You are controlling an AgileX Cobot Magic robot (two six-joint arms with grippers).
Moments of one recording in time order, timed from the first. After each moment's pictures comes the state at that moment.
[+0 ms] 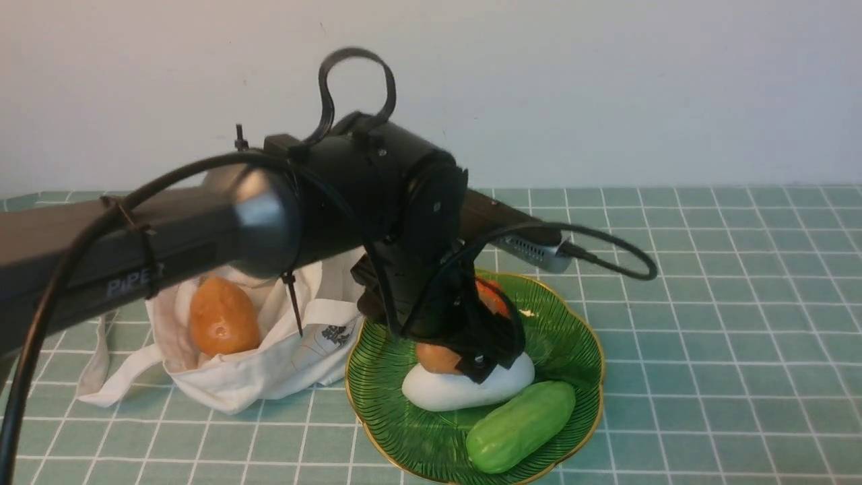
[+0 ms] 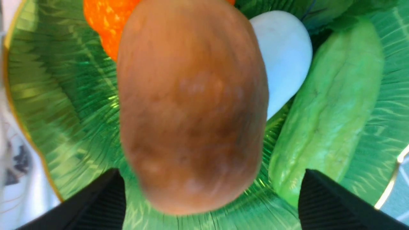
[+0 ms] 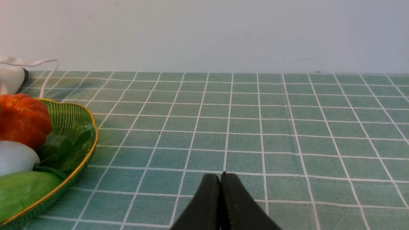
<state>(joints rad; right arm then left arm) 0.07 -0.01 0.03 -0.07 0.35 0.11 -0.71 1.86 -1.47 0.01 0.98 -0.11</state>
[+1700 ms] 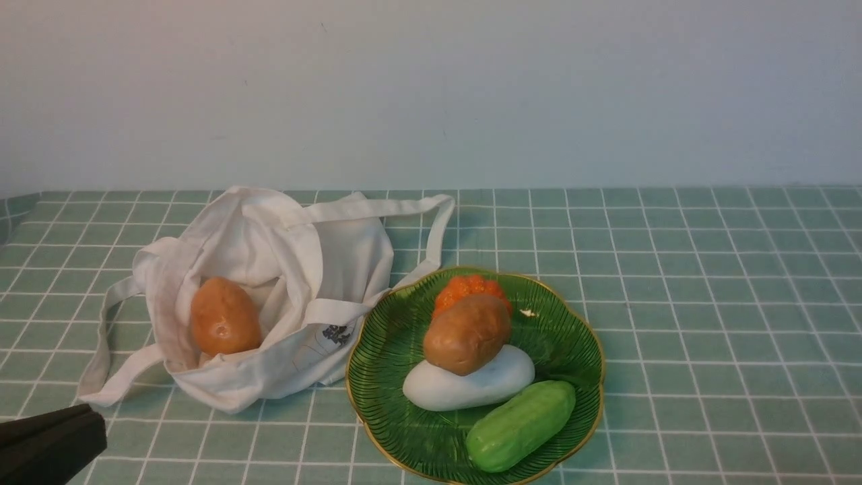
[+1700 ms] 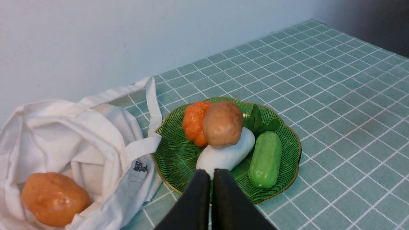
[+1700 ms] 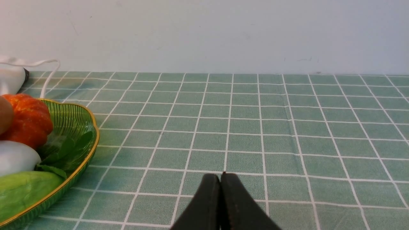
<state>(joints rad) 0.07 -0.01 0.03 -0.07 0.35 0.11 -0.71 0.27 -0.53 0.07 0.63 -0.13</state>
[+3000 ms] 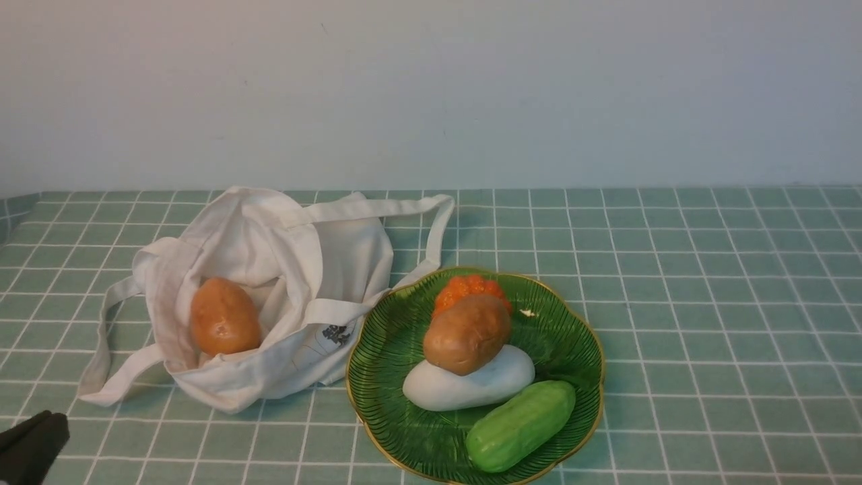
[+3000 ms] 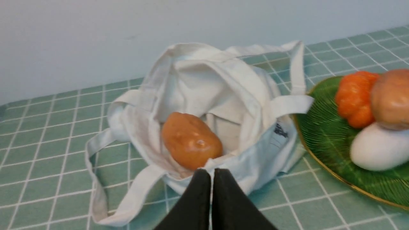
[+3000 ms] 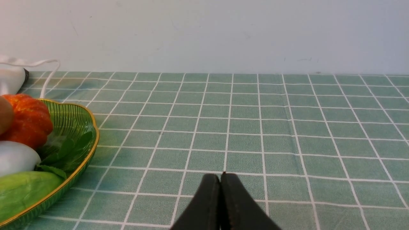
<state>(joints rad) 0.07 -0.01 0.03 -0.07 0.35 0.11 -0.15 0.19 -0.19 -0.07 0.34 0.10</state>
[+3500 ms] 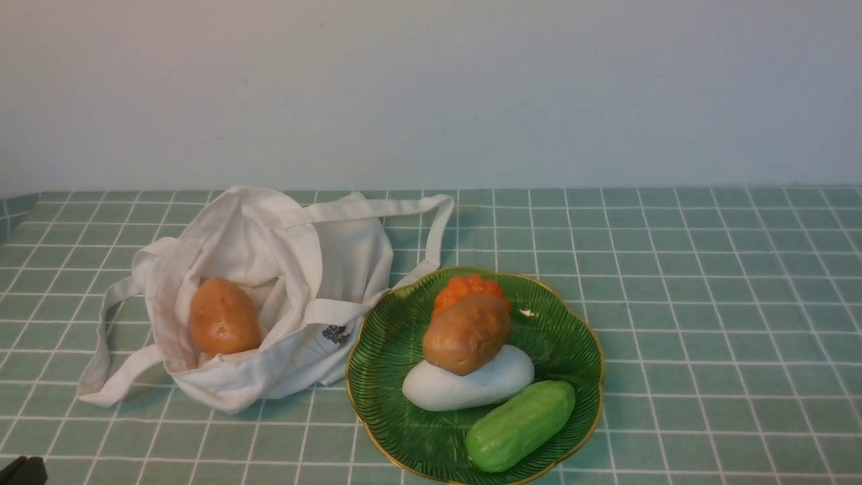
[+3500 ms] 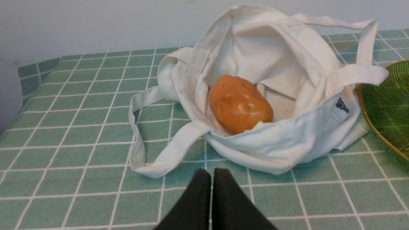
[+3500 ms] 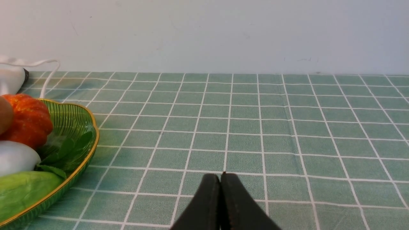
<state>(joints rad) 0.07 -0.01 0.03 -0.07 0.35 0.11 -0.02 0.04 -0.02 -0.08 0.34 0.09</state>
